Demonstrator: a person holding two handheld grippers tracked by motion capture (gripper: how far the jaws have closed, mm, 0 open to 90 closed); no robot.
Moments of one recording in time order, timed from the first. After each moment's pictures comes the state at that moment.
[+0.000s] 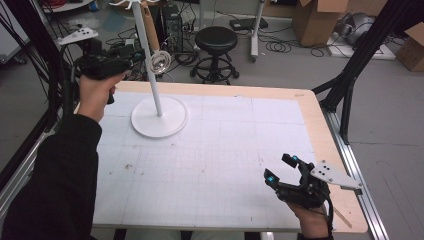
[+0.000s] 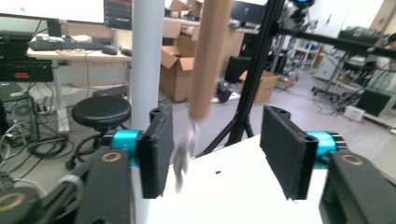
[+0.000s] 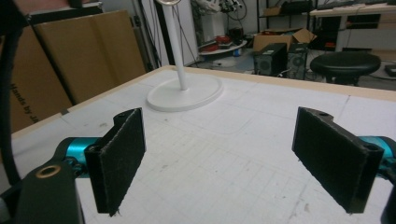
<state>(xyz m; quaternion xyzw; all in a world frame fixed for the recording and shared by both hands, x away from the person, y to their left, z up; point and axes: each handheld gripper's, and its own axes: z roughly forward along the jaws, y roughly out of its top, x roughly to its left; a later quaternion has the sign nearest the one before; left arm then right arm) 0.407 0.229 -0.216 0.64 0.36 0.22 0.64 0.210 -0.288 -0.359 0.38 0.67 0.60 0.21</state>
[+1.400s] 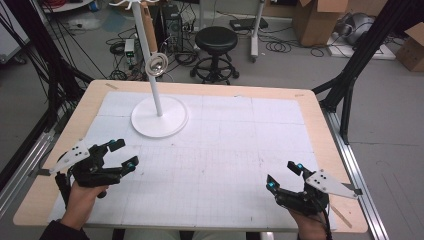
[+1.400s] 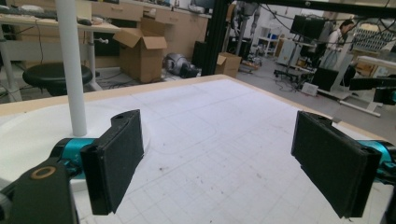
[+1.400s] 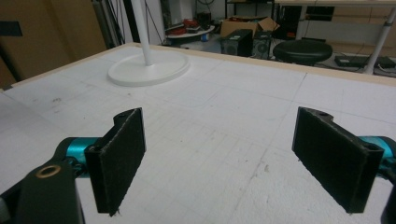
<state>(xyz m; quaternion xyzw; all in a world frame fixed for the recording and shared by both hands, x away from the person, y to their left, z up) 0.255 0.251 -0.384 0.66 0.32 0.18 0.65 0.199 -0.291 -0.381 0.41 0.68 0.54 0.26</state>
